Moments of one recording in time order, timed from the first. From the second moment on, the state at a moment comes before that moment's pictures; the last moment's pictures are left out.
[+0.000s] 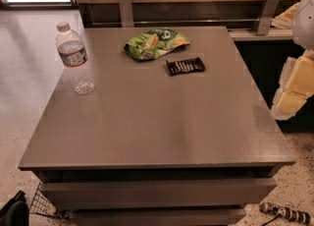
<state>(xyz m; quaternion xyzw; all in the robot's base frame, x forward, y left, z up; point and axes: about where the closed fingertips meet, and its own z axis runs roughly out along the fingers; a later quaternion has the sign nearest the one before) 0.438 -0.212 0.992 -0.60 0.78 -0.05 0.18</state>
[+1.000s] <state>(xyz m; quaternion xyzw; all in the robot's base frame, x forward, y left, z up) 0.465 -0.186 0.970 -0.59 0.77 0.01 0.23</state>
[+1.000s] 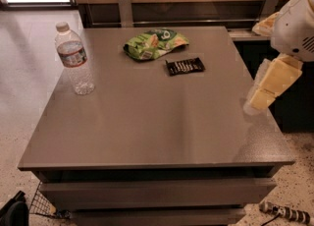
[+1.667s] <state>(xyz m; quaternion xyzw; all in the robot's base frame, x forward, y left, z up) 0.539 -0.080 0.948 -0.53 0.72 0.19 0.41</state>
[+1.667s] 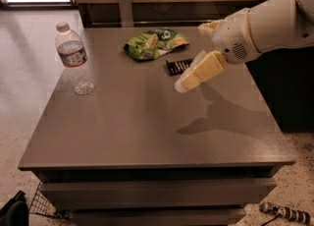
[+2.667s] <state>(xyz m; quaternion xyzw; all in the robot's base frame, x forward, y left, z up) 0.575 0.039 0.973 -0.47 0.63 0.31 0.54</state>
